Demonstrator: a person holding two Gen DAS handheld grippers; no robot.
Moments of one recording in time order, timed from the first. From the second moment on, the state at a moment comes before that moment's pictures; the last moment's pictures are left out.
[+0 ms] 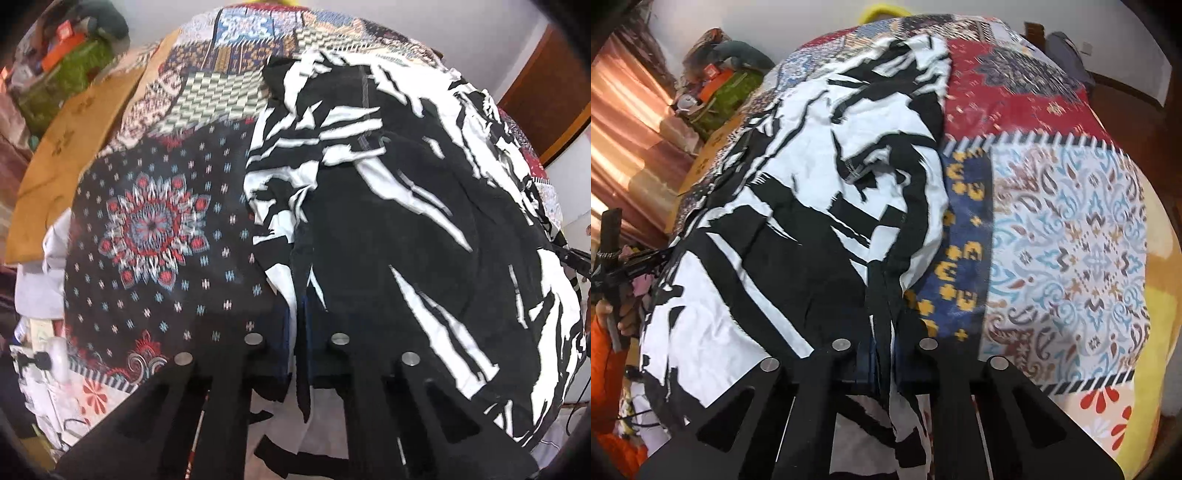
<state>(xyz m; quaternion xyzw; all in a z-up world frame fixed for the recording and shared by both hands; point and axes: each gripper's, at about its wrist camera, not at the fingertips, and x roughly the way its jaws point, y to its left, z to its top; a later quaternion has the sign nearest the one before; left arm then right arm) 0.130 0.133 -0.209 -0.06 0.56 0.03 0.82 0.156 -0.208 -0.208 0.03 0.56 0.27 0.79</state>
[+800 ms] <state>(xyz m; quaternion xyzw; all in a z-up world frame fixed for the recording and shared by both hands) 0.188 0.165 -0.183 -0.05 0.52 0.08 0.85 0.206 -0.205 -0.181 -0.01 0.52 0.23 0.82</state>
